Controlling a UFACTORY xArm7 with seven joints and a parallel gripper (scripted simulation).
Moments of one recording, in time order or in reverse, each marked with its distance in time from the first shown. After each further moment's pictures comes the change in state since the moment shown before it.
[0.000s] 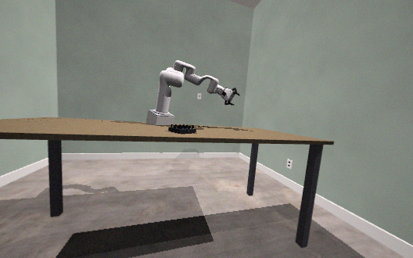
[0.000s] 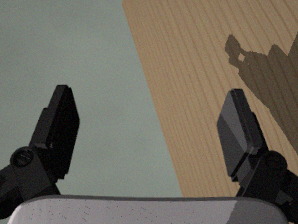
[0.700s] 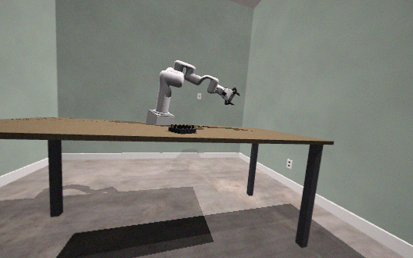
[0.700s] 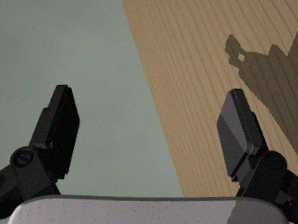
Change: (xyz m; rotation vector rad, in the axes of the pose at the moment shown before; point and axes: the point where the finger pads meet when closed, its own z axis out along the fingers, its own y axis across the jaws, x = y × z) arm 0.000 -0.001 0.000 0.001 -0.001 0.001
